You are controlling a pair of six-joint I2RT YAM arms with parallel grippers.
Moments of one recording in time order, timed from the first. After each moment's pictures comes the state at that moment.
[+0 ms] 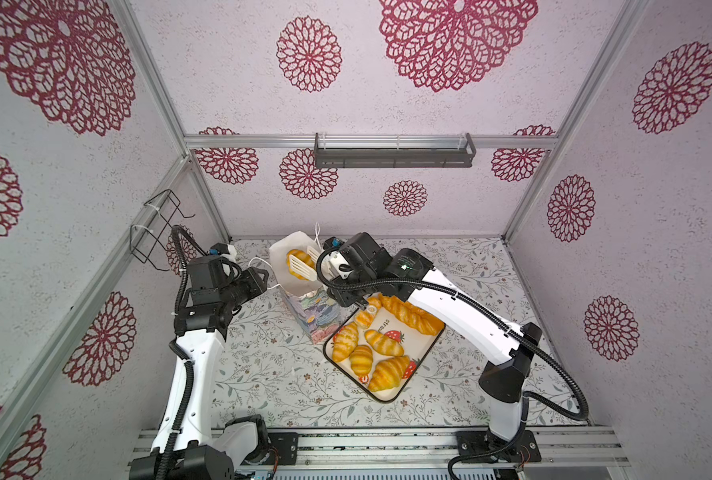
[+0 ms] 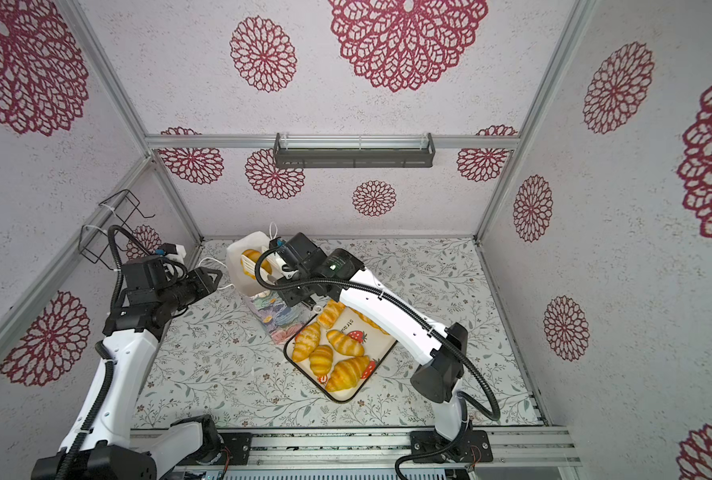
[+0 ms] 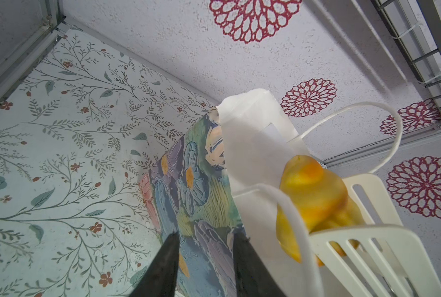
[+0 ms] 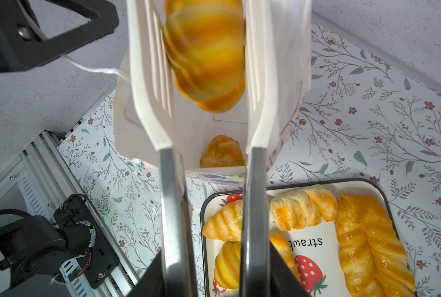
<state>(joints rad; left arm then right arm) 0.17 1.11 1.08 -0.54 0.38 -0.41 0.97 1.91 2.16 -1.06 -0.01 0.23</state>
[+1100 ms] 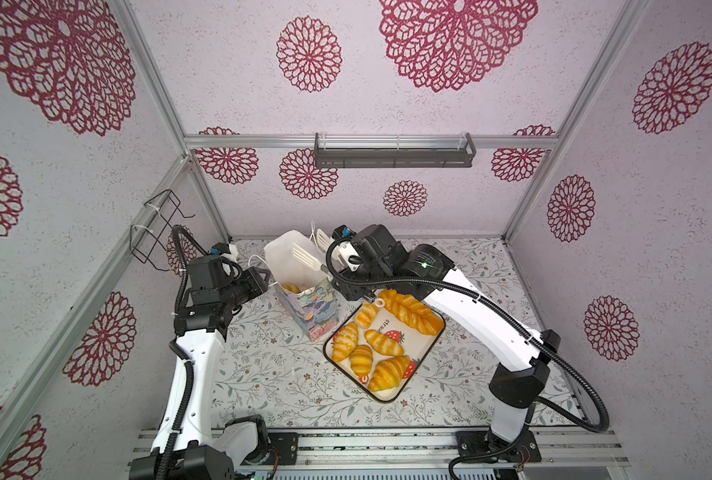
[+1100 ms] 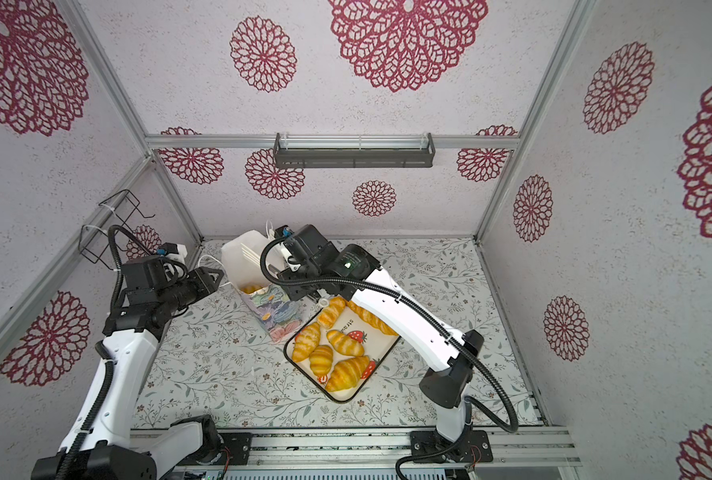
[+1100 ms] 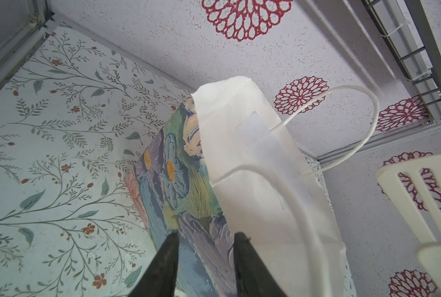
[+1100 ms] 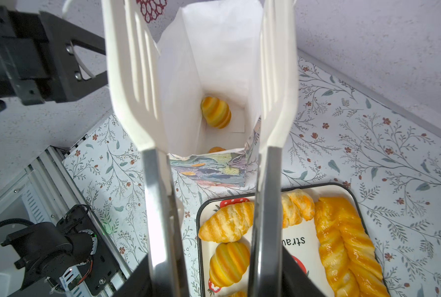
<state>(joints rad) 0.17 1.11 1.08 -0.54 0.40 -0.41 0.97 1.82 2.20 -1.09 0.05 0.22</state>
